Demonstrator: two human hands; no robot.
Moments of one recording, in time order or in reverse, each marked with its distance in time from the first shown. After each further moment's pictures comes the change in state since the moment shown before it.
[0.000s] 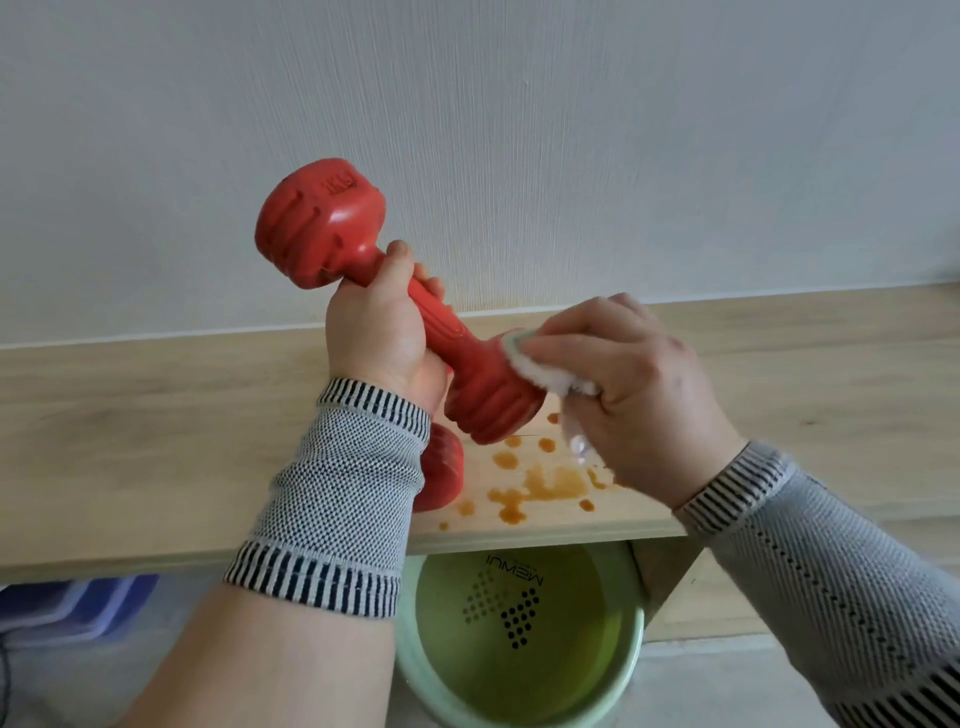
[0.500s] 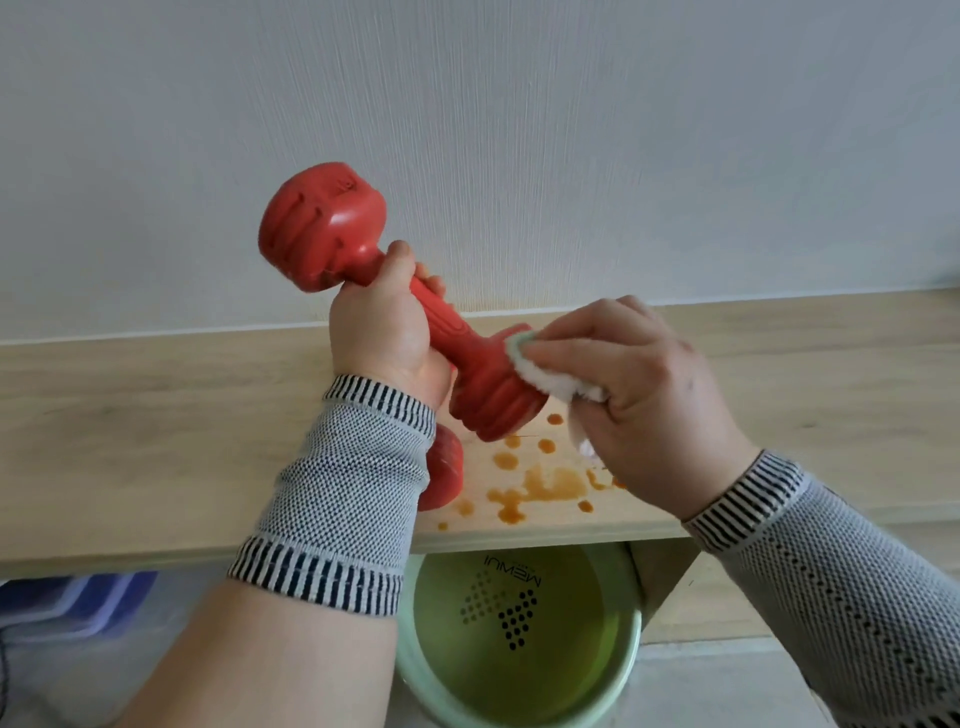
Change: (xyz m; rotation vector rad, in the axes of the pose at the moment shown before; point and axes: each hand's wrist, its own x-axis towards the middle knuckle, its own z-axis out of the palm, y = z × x) left_hand 0.002 0.001 0.001 0.006 0.043 -0.017; right_hand -0.001 -0.005 -0.005 0.031 -0.022 0.026
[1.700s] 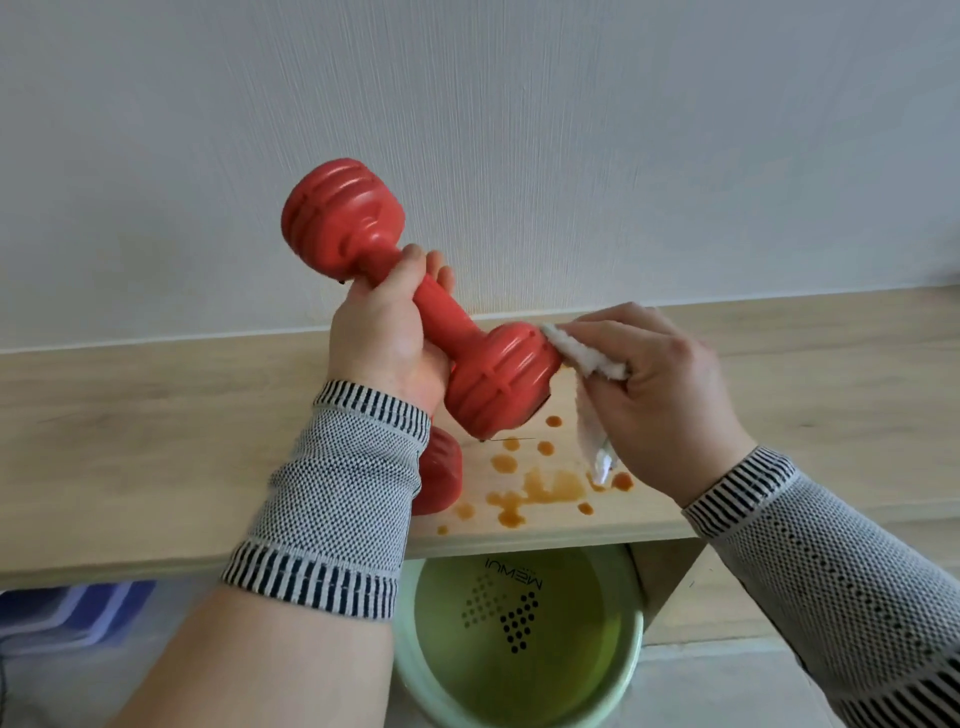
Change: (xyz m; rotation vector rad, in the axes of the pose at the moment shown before) left_hand 0.015 -0.006 -0.005 -0.155 -0.116 -0.186; right_hand -0.004 0.012 0.003 0.085 0.073 0.198
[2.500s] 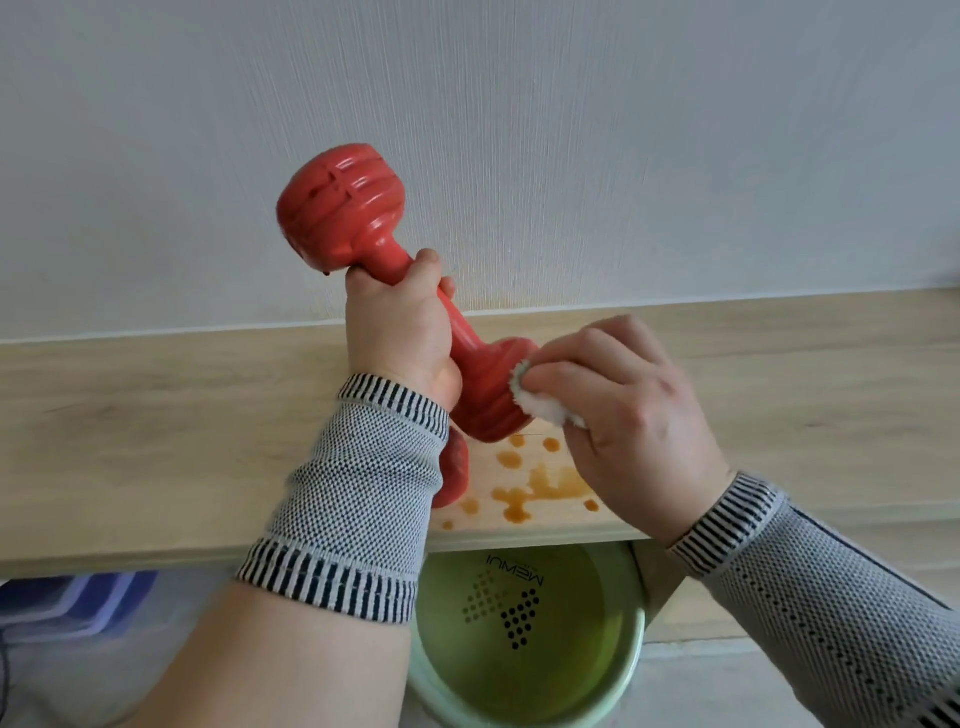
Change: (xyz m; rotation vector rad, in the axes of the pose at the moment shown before) left_hand -0.009 -0.006 0.003 0.341 0.121 0.310; right_hand -0.011 -0.014 0.013 -0.220 0.019 -0.343
